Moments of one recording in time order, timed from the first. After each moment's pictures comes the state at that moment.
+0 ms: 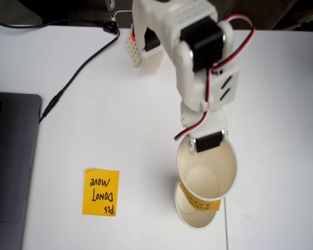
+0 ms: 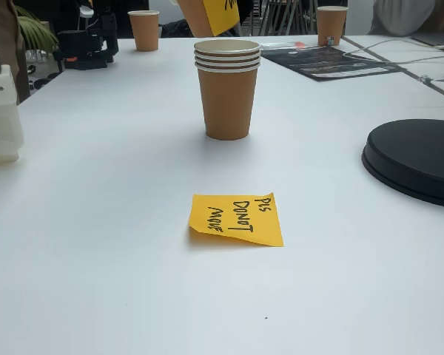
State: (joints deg) arm -23.2 92.5 60.6 96.2 10.8
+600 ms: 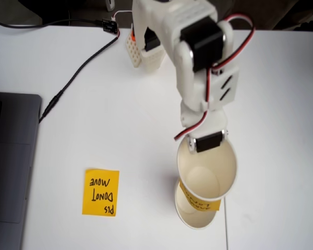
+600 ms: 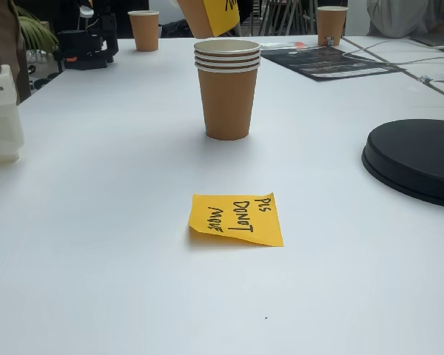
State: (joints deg) arm -23.3 90.2 60.2 95.3 10.8
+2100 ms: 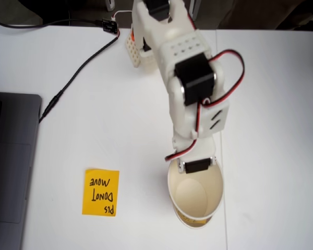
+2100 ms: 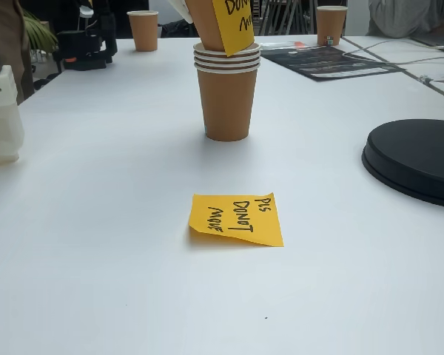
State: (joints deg) arm -19.2 86.3 59.7 93.9 10.8
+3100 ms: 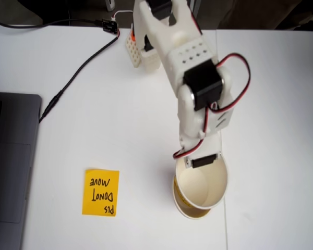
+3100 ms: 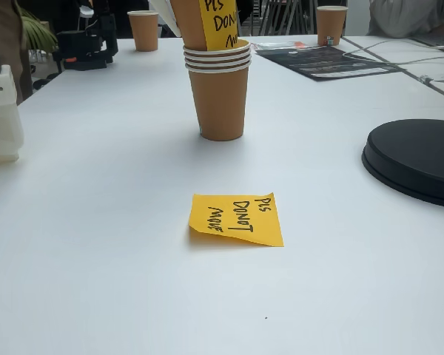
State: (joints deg) arm -22.4 86.8 65.7 93.9 10.8
